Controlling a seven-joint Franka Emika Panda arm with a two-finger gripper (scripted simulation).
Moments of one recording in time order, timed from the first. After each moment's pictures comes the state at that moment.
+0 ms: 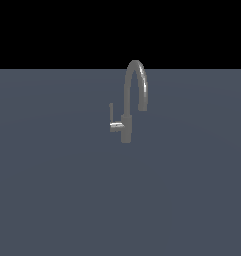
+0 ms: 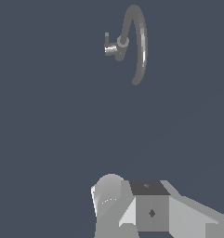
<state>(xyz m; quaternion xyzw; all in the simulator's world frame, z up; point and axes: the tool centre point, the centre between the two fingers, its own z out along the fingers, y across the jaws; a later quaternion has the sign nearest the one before) -0.255 0.003 0.472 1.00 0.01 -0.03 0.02</state>
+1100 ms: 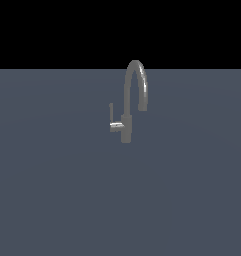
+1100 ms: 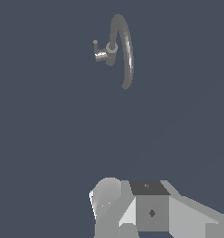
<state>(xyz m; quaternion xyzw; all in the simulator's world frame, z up) -0.249 -0.009 0.479 1.00 -0.02 -0.02 0.03</state>
